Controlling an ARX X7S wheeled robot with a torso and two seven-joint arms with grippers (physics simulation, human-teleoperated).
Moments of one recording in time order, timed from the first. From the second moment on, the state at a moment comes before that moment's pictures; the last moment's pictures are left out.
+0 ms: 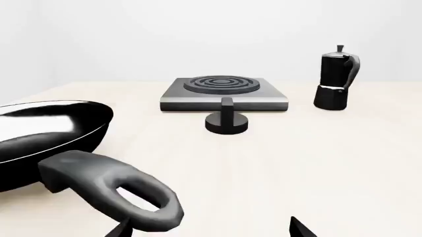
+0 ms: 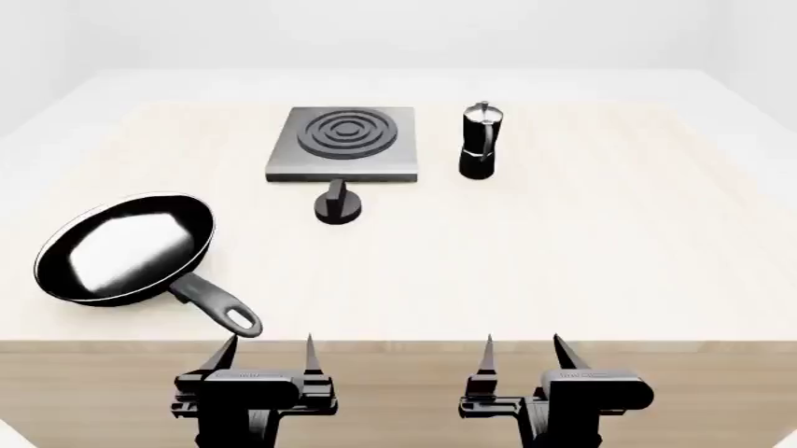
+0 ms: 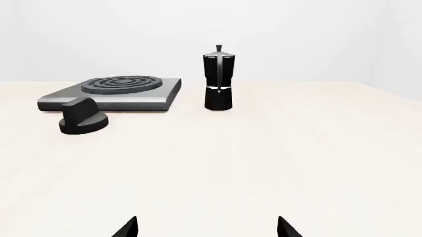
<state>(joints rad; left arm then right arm) 0.00 0.00 0.00 0.00 0.00 0.00 0.00 0.00 0.00 0.00 0.00 0.00 0.00 0.00</state>
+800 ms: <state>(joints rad) -0.17 -0.19 0.05 0.52 -0.06 -0.46 -0.08 0.32 0.09 -0.07 -0.42 0.04 0.41 0.08</state>
